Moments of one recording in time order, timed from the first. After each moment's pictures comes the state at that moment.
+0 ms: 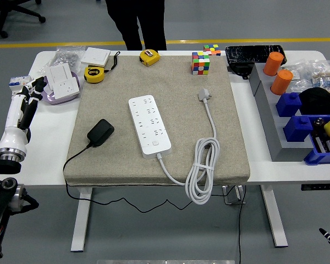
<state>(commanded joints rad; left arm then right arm) -0.11 0.15 -1.44 -1.34 1.40 0.23 -0.12 0.18 -0.31 0.50 0.21 -0.77 -0.08 0.21</state>
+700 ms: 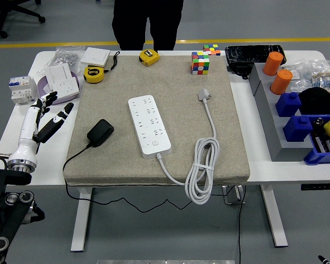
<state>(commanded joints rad) -0.05 0.09 -1.46 -1.35 1.65 0.28 -0.08 0.09 -0.19 1.19 0.18 -1.48 -0.06 0.02</state>
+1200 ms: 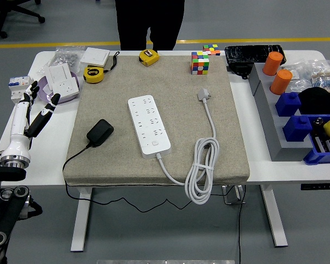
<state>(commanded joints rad) -0.07 0.07 -1.51 -1.33 1.60 0.27 -0.11 0.09 -0.17 1.34 0.18 -1.72 -0.03 -0.07</state>
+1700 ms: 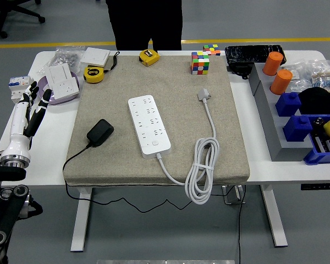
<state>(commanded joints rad) -0.07 0.07 -1.52 -1.33 1.60 0.27 -0.10 0.10 -0.16 1.34 0.18 -1.77 -0.29 -0.04</state>
